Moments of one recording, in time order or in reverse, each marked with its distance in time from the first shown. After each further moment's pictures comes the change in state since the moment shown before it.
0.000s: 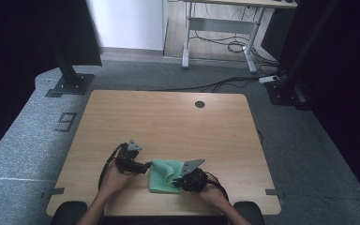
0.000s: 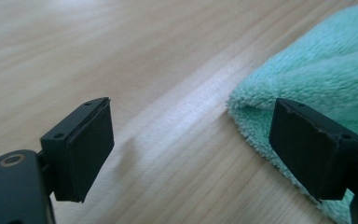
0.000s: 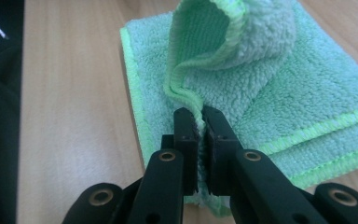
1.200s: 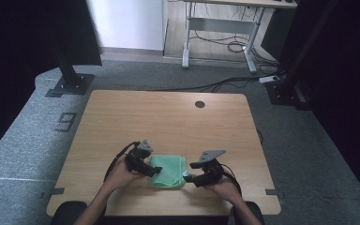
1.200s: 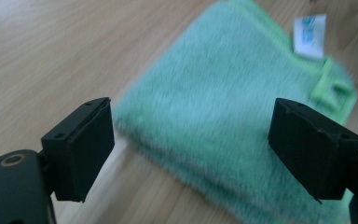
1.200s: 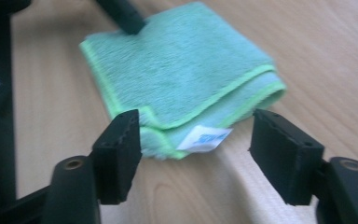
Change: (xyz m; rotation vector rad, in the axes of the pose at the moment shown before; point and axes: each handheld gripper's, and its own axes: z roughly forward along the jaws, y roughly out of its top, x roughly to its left) left arm -0.025 0.018 0.006 0.071 -0.203 0.153; right arm -0.030 -0.012 -0.047 -0.104 -0.064 0.162
